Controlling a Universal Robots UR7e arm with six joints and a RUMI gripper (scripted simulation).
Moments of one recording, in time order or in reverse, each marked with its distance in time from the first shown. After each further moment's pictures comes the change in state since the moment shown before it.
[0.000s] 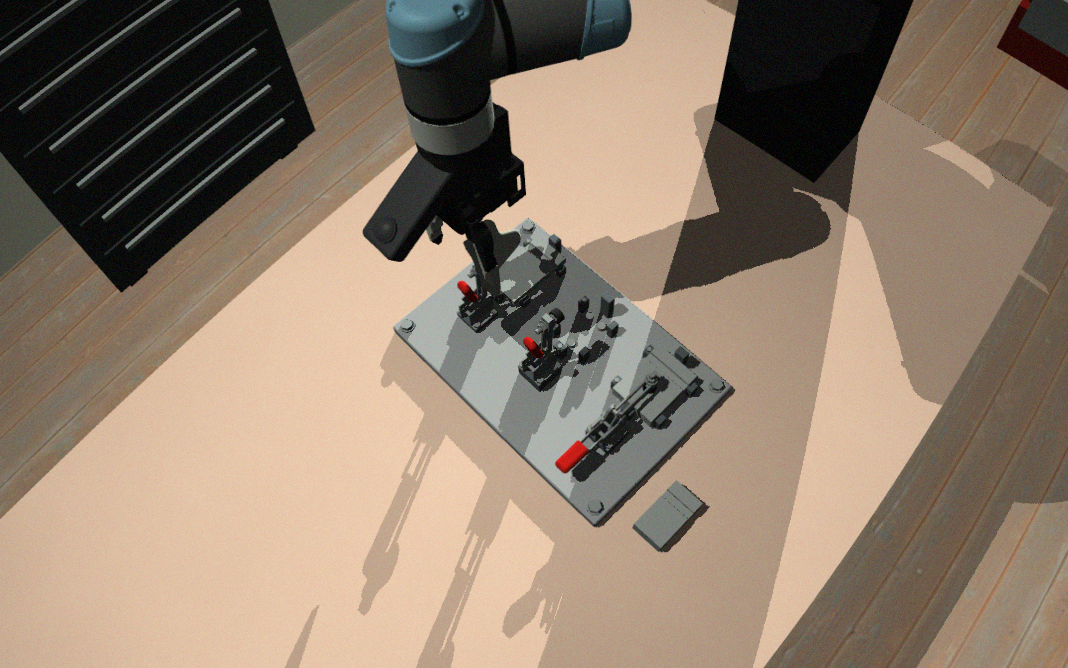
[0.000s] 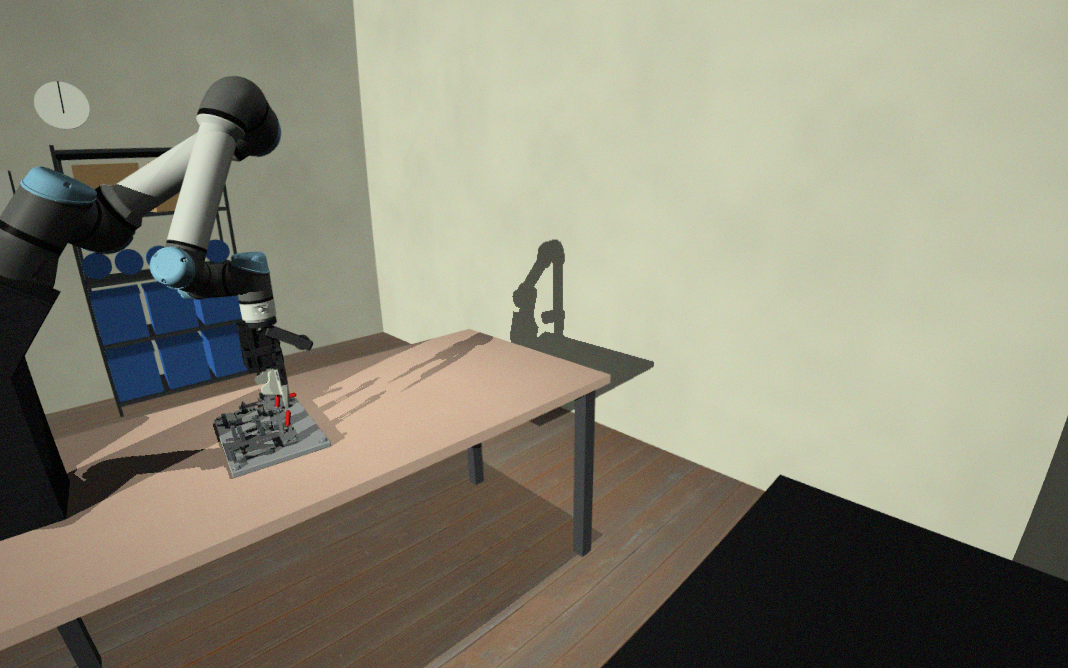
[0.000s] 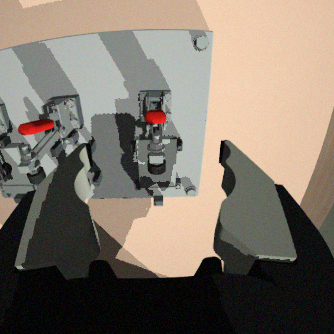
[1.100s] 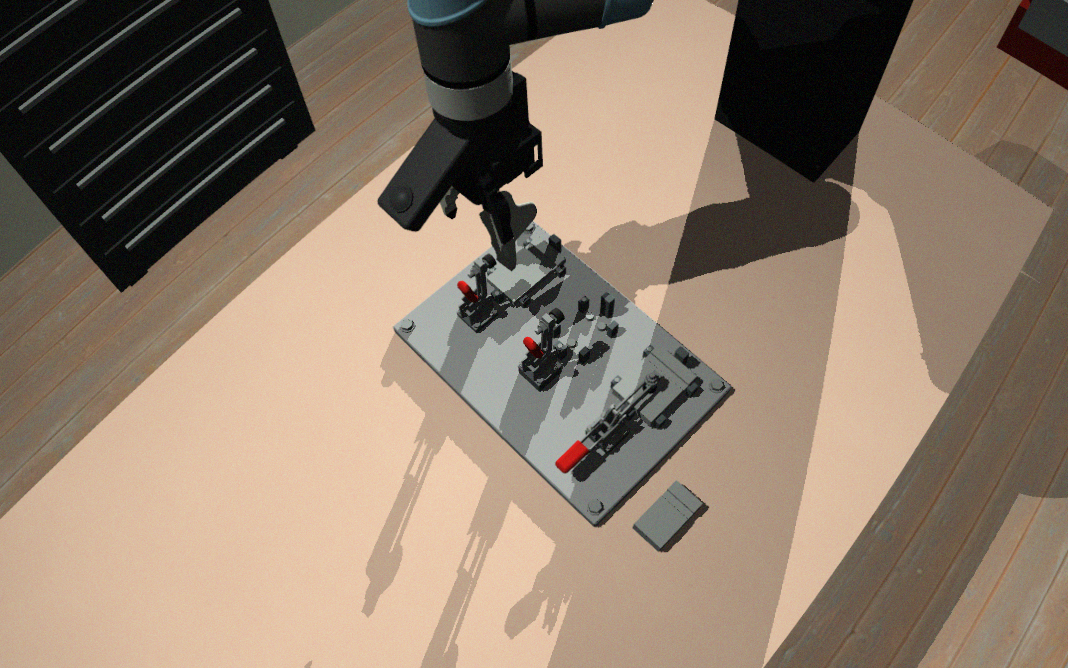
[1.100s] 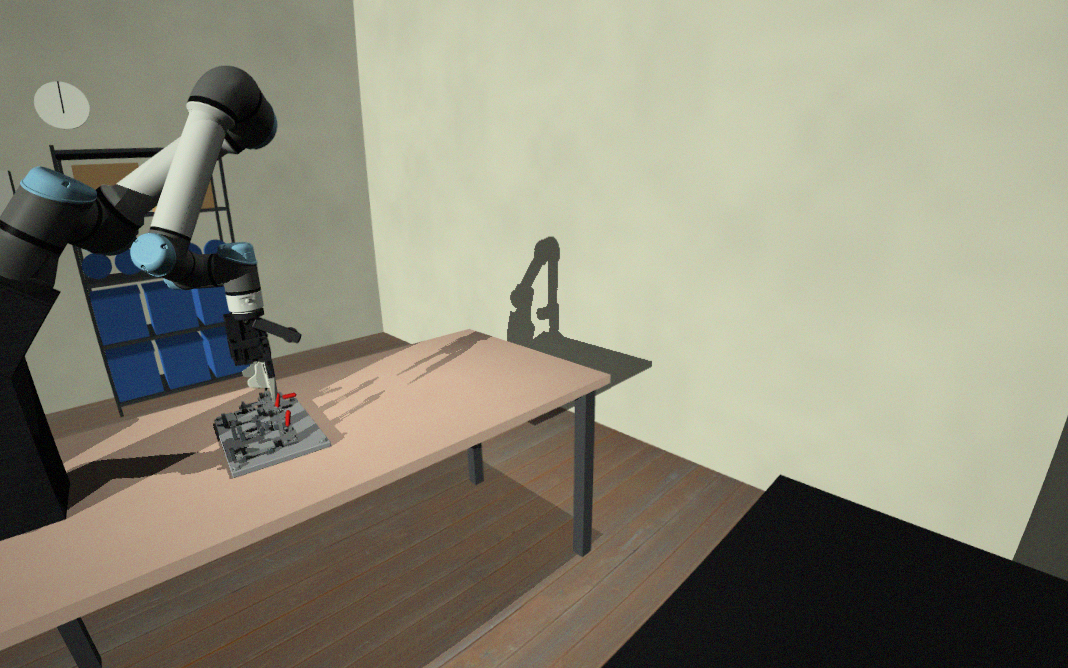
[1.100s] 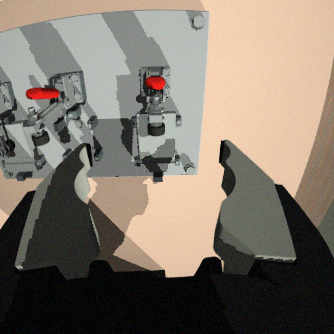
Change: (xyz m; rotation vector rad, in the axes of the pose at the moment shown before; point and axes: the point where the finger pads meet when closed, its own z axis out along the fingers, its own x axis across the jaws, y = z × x) arm 0.000 0.025 -0.025 -0.002 0.000 0.000
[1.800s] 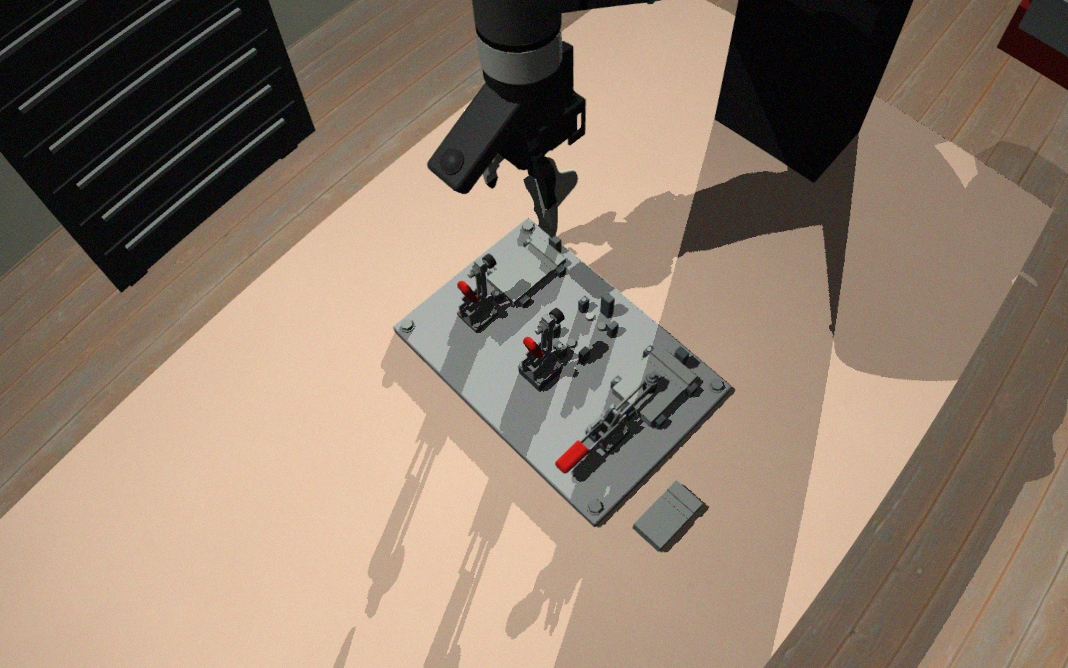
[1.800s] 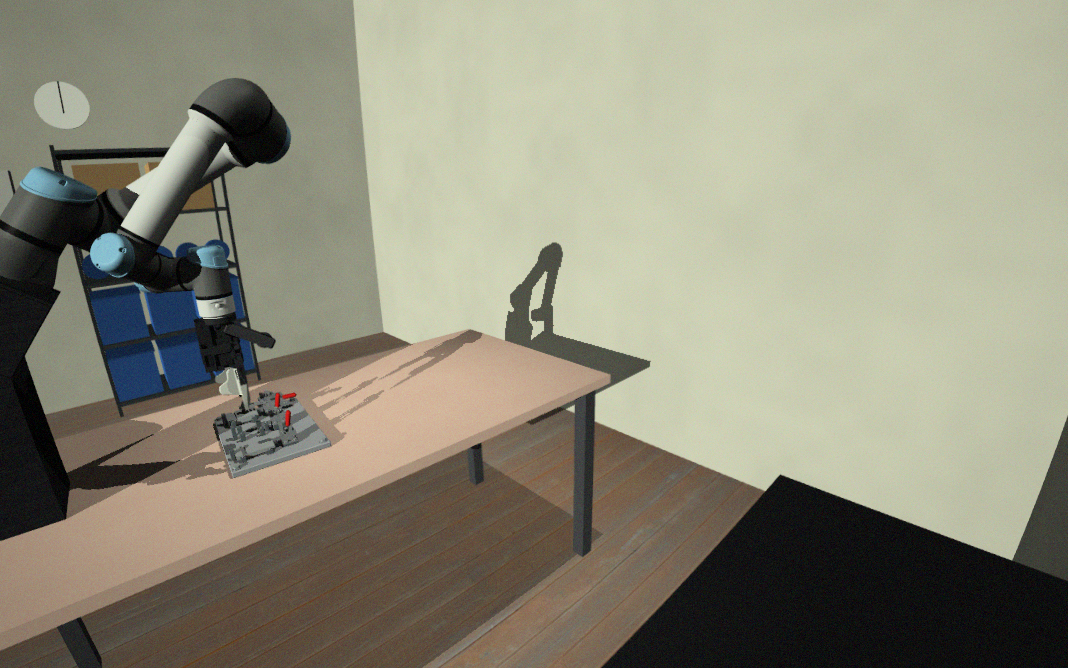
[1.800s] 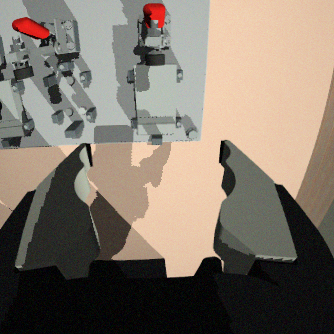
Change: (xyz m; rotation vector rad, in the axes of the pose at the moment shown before) arm 0.000 0.061 0.000 0.000 0.000 0.000
